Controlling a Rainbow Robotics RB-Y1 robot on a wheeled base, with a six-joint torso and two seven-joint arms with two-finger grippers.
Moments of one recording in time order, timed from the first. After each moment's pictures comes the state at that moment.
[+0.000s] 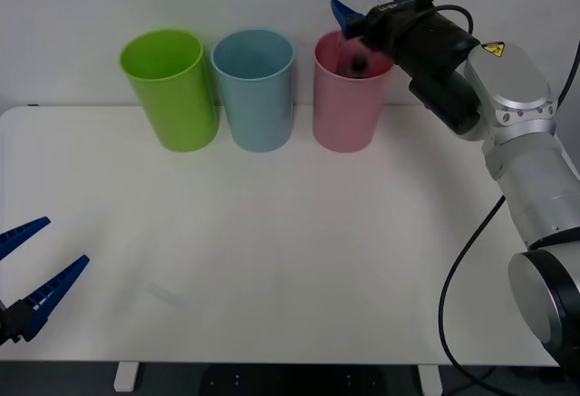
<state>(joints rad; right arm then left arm) -0.92 -0.30 0.00 -0.91 1.38 -0.37 -0.14 0.35 0.40 0.52 -1.66 -0.96 -1.22 0.00</state>
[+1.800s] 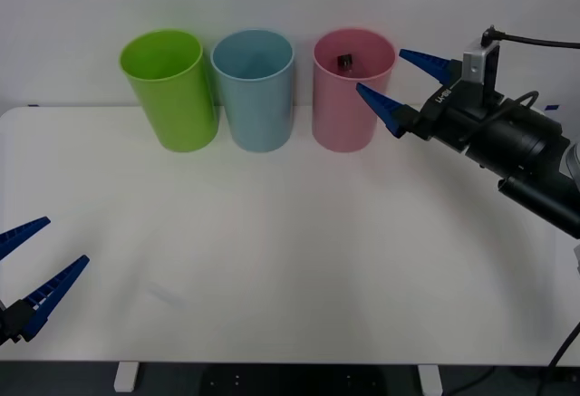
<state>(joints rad) -0.40 -0.42 -0.08 -1.48 1.28 -0.80 -0.17 0.35 0.40 0.52 -1.66 -0.96 -1.22 0.00</state>
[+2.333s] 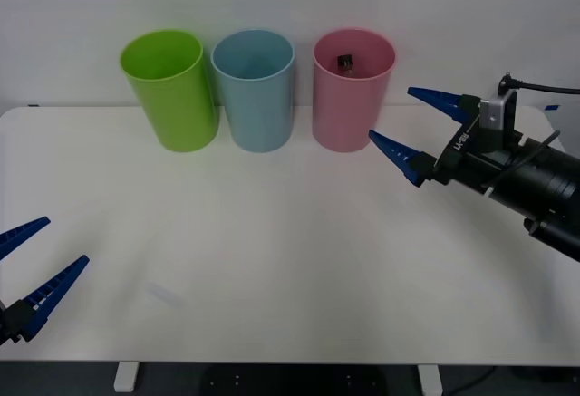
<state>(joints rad) -0.23 -0.42 -0.15 -1.60 1.28 -0.94 -0.12 0.35 0.40 0.52 -1.66 -0.96 -1.22 0.00</state>
